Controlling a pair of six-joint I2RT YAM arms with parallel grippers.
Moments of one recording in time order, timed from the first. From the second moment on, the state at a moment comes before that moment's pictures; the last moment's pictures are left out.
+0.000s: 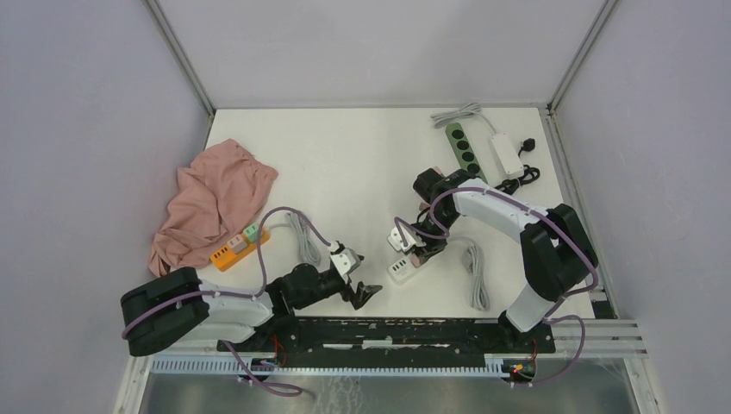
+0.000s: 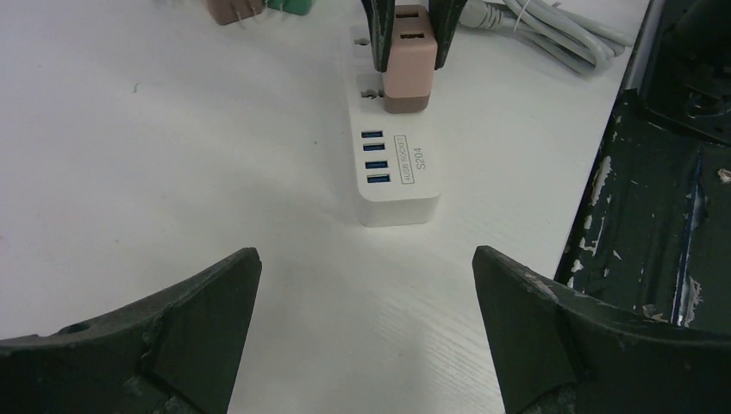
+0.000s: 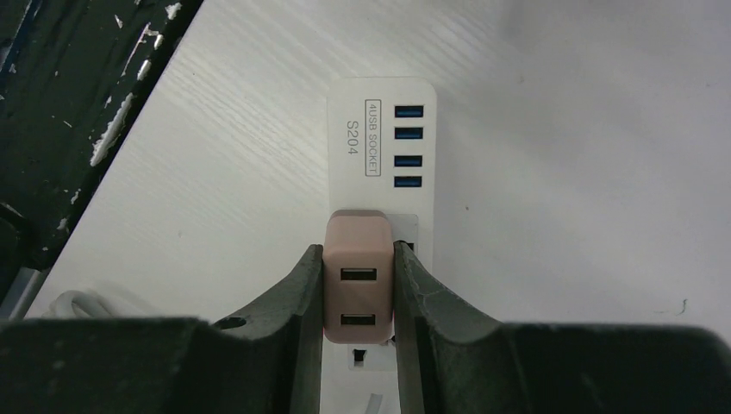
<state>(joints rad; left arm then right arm) -1.09 1.11 0.04 0.90 -0.04 -0.06 0.59 1.67 1.17 -1.07 -0.65 -1.57</state>
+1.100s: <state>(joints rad) -1.24 1.76 0.30 1.20 -0.26 -0.02 0.59 1.59 1.07 -1.02 -0.70 -1.56</state>
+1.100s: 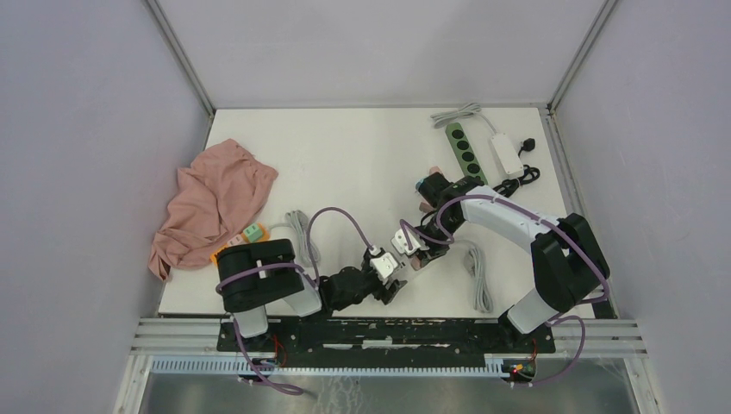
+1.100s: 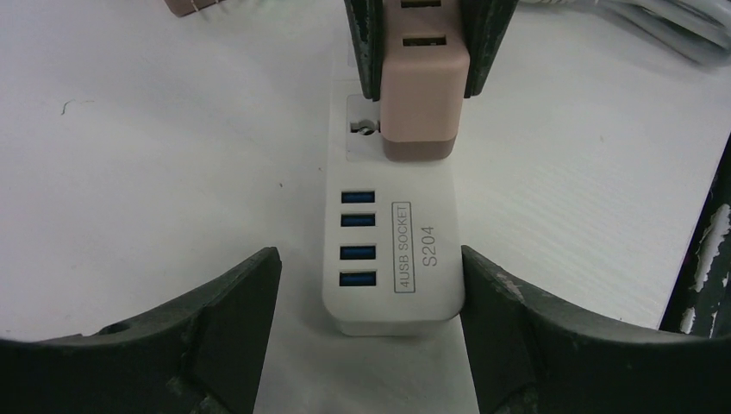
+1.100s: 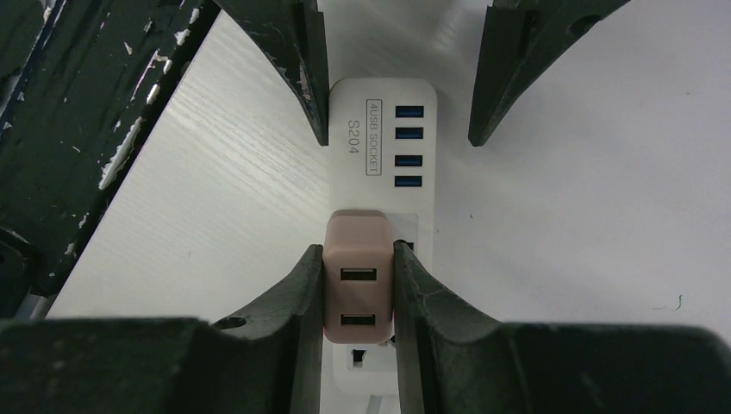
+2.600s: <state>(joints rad) -1.23 1.80 0.30 1.23 -0.17 -0.01 0.56 1.55 1.00 -0.92 -0.74 -1.38</state>
